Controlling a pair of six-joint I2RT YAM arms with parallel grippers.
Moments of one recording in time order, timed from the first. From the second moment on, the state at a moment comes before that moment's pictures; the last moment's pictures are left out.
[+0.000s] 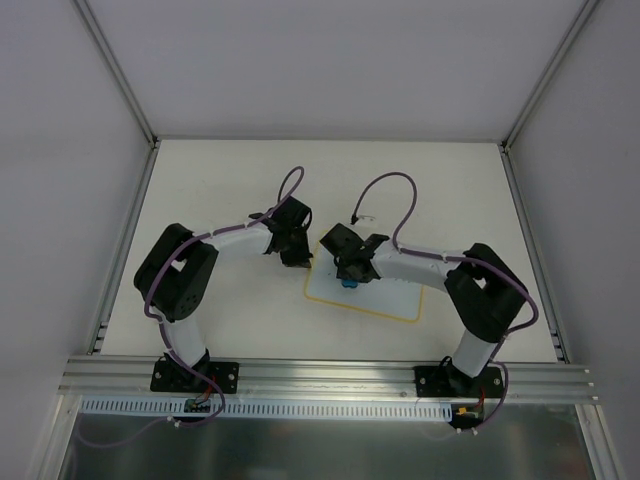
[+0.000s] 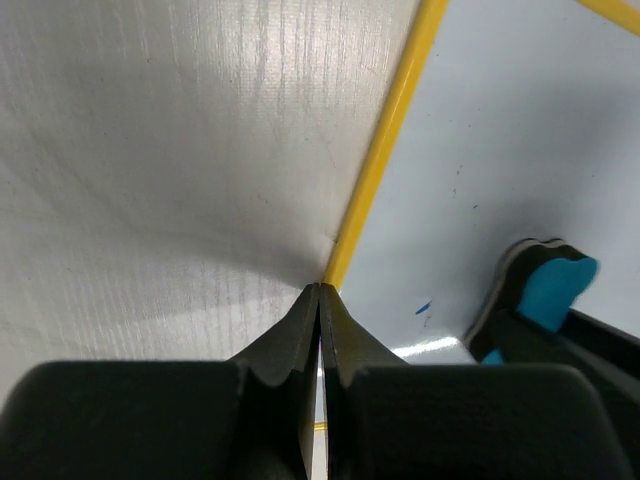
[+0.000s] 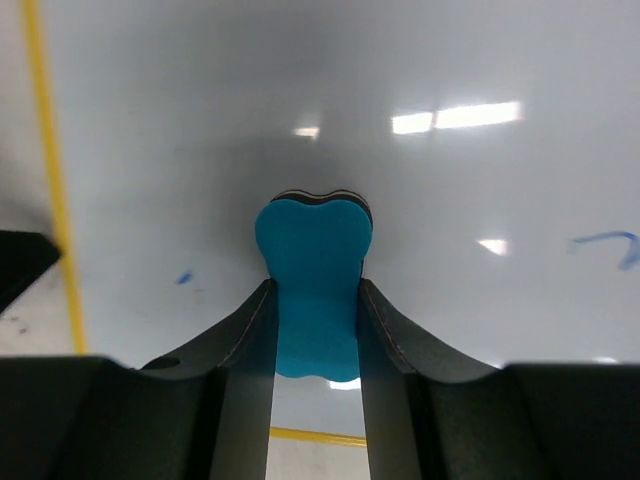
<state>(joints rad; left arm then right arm) -0.61 1.80 1.07 -0.39 0.05 -0.76 0.89 1.76 1.08 -0.52 0.42 0.92</state>
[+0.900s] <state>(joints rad) -0.60 1.68 0.96 -0.46 0.07 -0.67 0.82 1.63 0.94 -0.60 0.47 0.93</state>
